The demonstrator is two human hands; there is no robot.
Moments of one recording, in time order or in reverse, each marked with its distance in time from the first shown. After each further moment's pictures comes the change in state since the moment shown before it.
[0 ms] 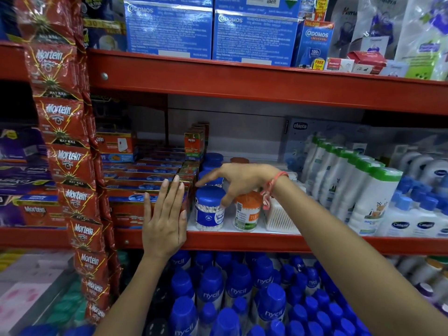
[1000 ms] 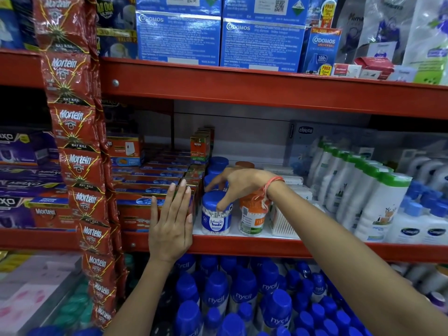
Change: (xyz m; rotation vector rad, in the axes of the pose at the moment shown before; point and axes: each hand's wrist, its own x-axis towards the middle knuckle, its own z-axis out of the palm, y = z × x) left_hand 0.000 -0.002 0.001 -0.007 -0.007 0.004; right_hand 0.010 -0.007 0.001 -0.099 0.040 0.130
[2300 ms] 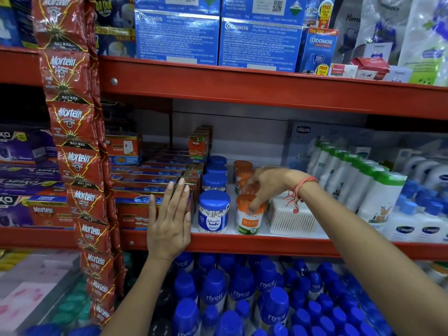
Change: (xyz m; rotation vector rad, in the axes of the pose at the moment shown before) left_hand -0.001 0.001 -0.001 -0.029 0.078 0.014; right_hand -0.057 0.025 -0.009 -0.179 -0.034 0.235
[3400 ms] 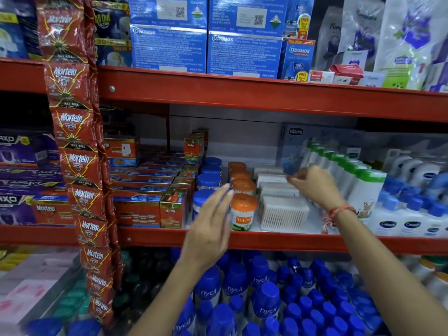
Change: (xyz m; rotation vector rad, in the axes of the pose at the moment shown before) left_hand 0.025 0.094 -0.046 -0.553 -0.128 0.066; right_hand -0.025 0.088 0.061 0.474 0.649 0.497
